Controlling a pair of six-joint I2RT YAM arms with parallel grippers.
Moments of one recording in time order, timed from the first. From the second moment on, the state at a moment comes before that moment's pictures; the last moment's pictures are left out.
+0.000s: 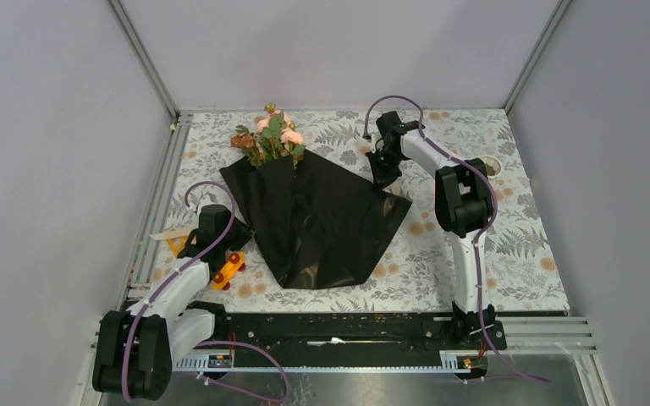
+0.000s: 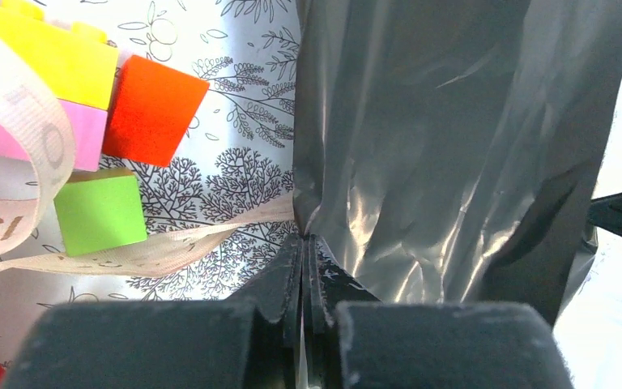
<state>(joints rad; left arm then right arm) -0.13 0.99 0.35 -0.06 0.01 -0.86 0.33 2.26 1.85 -0.91 -0.25 0.02</state>
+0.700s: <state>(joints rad) -0.16 0.81 0.43 -0.24 -0.04 -0.77 0.33 2.06 1.74 -0.88 -0.11 0.10</state>
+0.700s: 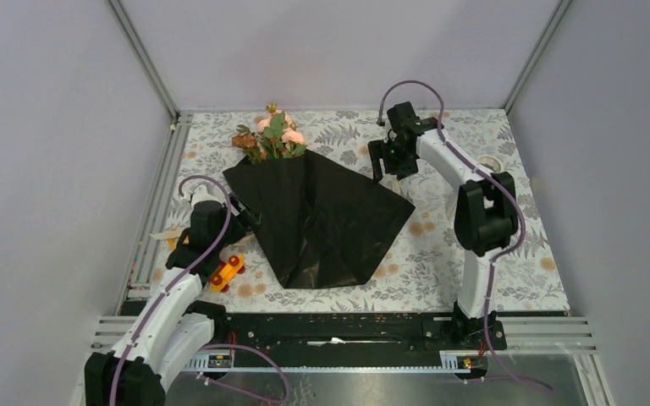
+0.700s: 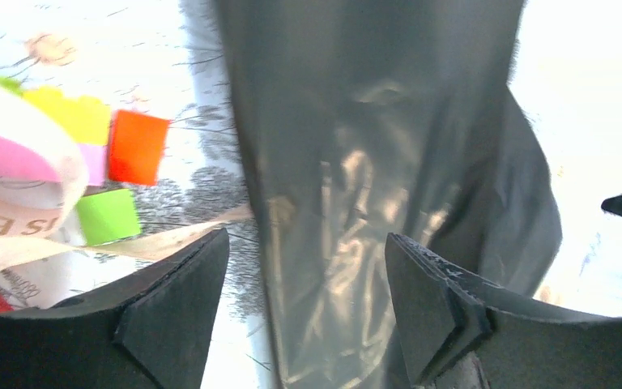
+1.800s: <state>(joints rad) -1.10 1.27 0.75 -0.48 -0.63 -0.69 0.34 1.54 1.31 -0.73 -0.18 0.30</state>
